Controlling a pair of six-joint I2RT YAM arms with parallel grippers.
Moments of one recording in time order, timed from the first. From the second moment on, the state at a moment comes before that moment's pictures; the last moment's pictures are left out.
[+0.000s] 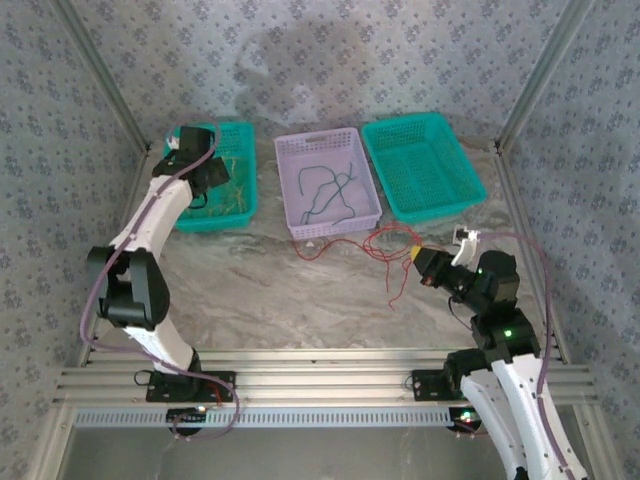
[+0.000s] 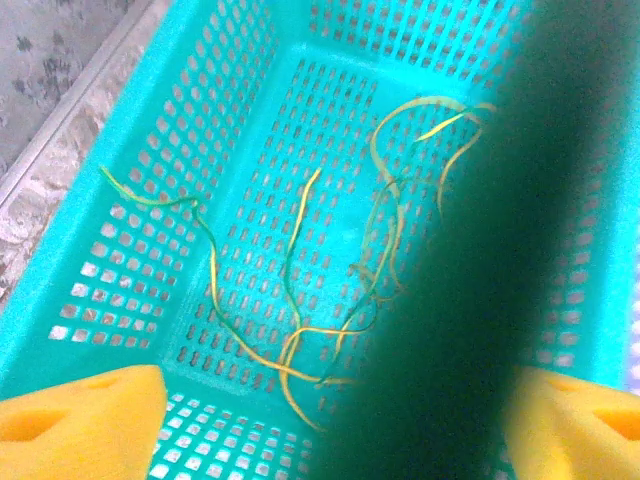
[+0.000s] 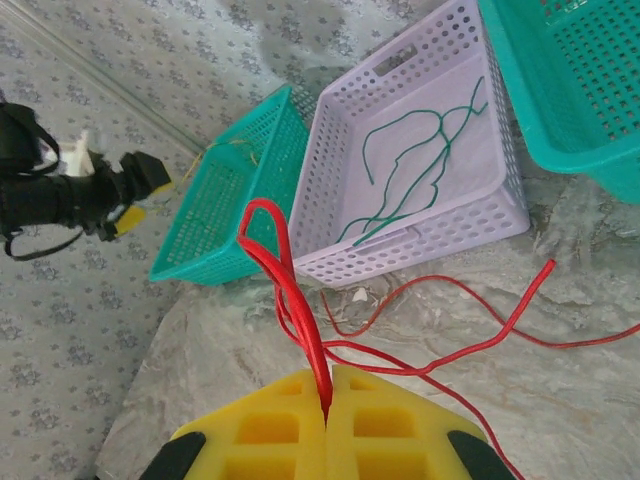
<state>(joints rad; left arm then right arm) -0.15 1.68 1.52 -0.67 -0.31 -0.48 0.18 0.47 0.58 -0.41 -0.44 0.61</state>
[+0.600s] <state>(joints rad) -0.14 1.62 1.57 -0.76 -0.25 -0.51 0.23 0.50 0.60 -0.38 -0.45 0.61</state>
